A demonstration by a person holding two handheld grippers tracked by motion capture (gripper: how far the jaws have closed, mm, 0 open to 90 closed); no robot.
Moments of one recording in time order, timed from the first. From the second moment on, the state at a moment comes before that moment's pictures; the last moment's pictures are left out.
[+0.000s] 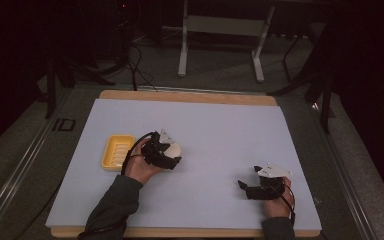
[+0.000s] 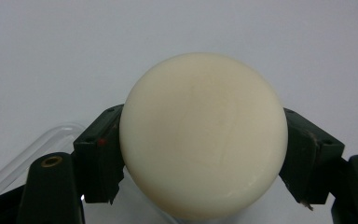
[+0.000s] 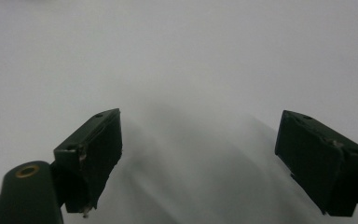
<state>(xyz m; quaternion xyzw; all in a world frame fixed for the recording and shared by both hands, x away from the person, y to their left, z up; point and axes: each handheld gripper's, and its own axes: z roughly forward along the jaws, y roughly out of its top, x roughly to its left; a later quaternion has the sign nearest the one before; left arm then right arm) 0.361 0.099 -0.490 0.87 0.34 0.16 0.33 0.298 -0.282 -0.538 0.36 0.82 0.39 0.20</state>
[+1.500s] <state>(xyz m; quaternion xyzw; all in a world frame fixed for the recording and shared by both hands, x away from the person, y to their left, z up) 0.357 0.136 -0.481 0.85 0.37 0.17 0.32 0.298 -0.282 -0.538 0.36 0.82 0.39 0.21</state>
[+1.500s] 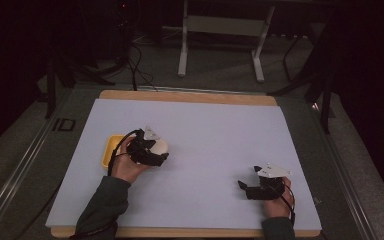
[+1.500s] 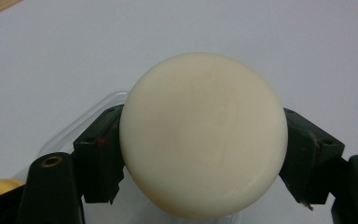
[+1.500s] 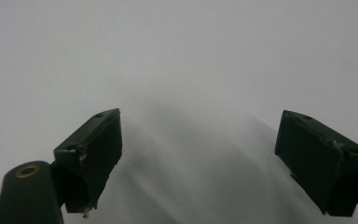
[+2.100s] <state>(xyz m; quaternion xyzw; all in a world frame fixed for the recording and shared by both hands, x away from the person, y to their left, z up) 0.357 0.155 -0.479 0.85 0.39 0.17 0.32 0.297 -0.281 -0.538 0.36 0.82 0.39 0.21</state>
